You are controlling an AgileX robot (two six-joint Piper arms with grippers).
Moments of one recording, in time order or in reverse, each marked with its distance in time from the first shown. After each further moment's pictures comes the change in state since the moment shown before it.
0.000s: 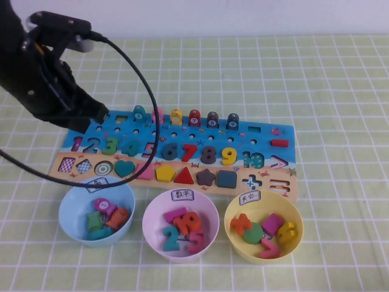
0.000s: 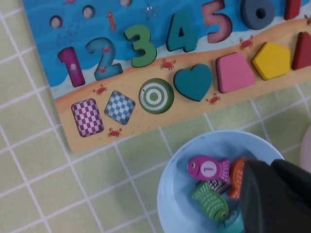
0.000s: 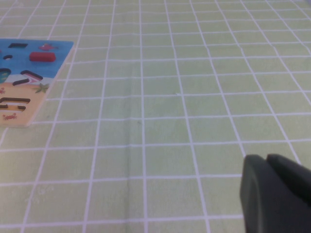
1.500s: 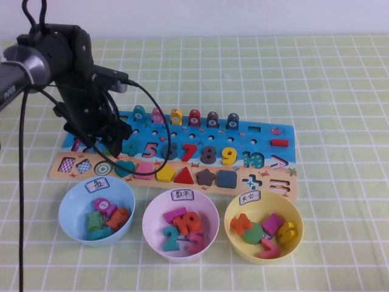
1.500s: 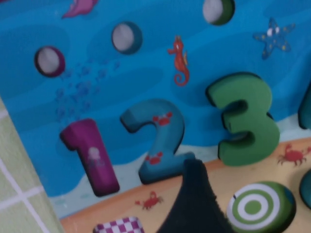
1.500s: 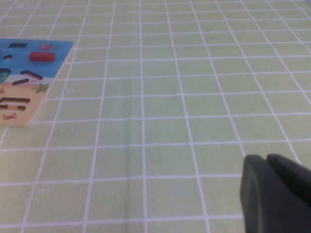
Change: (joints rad) right arm 0.000 0.000 0.000 0.000 0.000 0.000; left arm 0.034 0.592 -0.354 0.057 0.032 0.013
